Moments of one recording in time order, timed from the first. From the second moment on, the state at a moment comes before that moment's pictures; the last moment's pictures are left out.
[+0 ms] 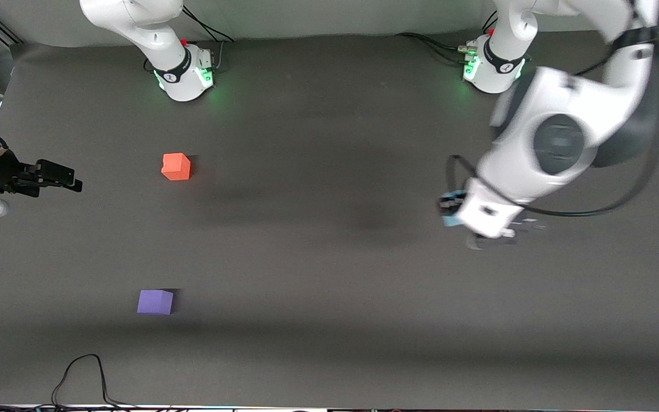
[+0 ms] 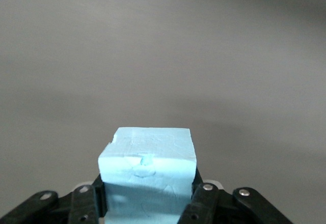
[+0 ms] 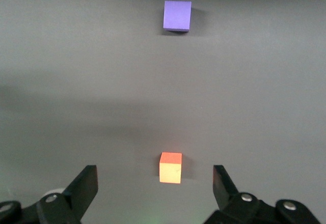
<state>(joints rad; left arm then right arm) -0.43 0.40 -0.06 -1.39 -0.05 1.72 -0.73 0.11 0.12 -0.18 -1.52 0.11 1.53 -0.10</state>
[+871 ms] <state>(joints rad) -0.91 0.86 -0.05 -1.19 0.11 2.11 -1.18 0.11 0.10 -0.18 -1.51 0.11 1.49 -0.10</state>
